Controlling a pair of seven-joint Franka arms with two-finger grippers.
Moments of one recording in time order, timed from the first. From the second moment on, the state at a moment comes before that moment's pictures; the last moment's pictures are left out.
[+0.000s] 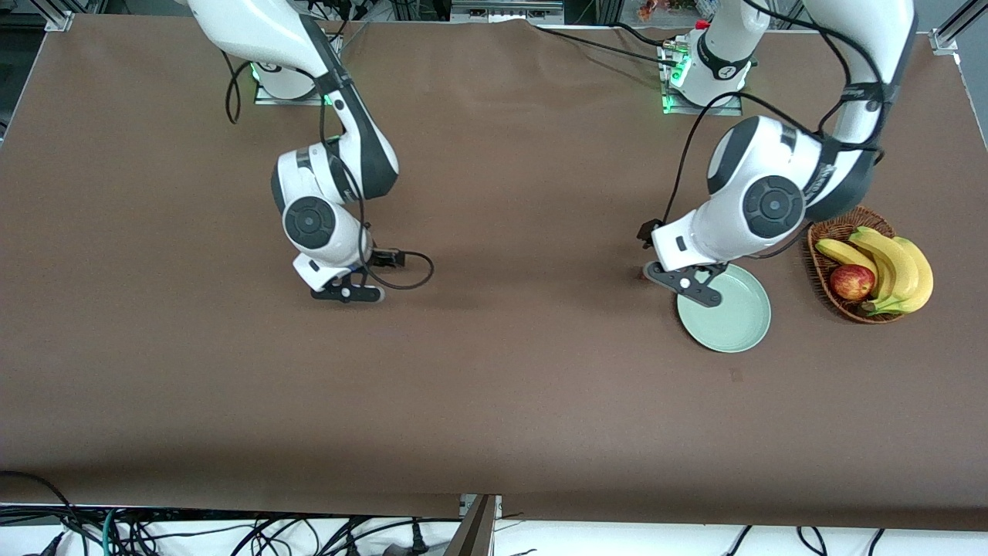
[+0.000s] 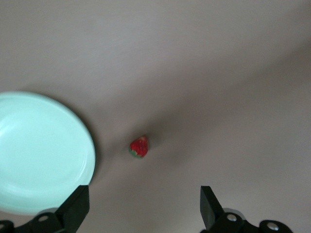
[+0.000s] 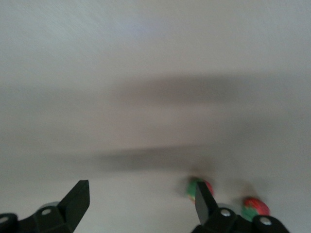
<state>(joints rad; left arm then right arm) -0.06 0.33 -0.28 -1.89 -0.01 2.04 0.22 0.70 0.46 -0.27 -1.94 0.22 2.19 0.34</state>
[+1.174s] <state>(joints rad) -0.05 0.47 -0.27 -2.17 0.12 2.55 0.56 0.70 0.40 -0.28 -2.21 0.22 2.46 0.27</state>
